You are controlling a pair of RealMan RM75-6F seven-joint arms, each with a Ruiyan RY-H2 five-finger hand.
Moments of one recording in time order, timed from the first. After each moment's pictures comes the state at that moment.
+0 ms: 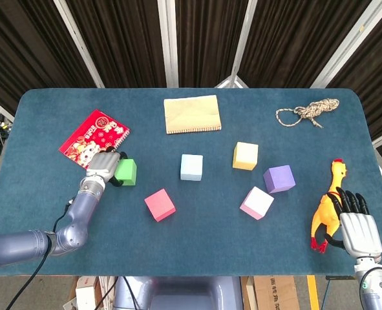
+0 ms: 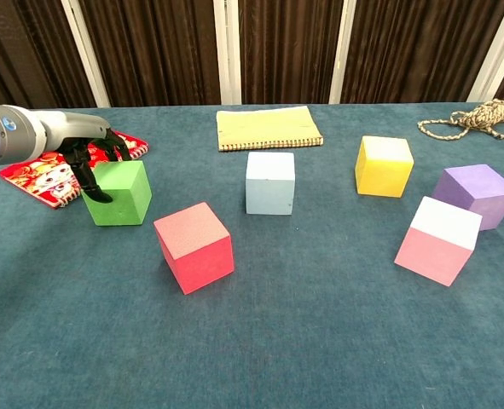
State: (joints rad) left arm -1.02 -1.45 -0.13 -1.50 0.32 0.91 0.63; right arm 0.12 -1.14 0.06 -1.69 -1.35 1.35 -0.26
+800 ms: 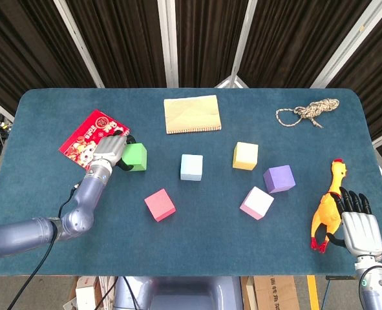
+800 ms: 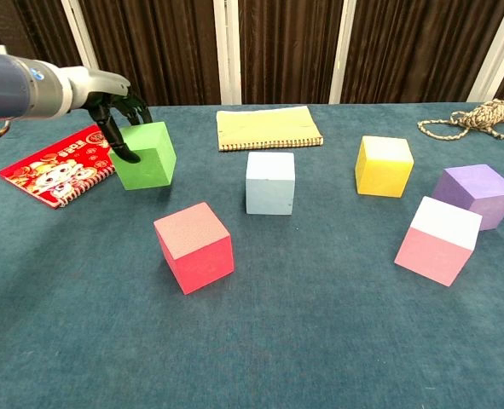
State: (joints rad) left arm -1.10 -1.45 -0.23 -1.39 0.27 0.81 0.59; right arm 0.13 -1.16 0.07 -1.67 -1.29 1.34 -0.31
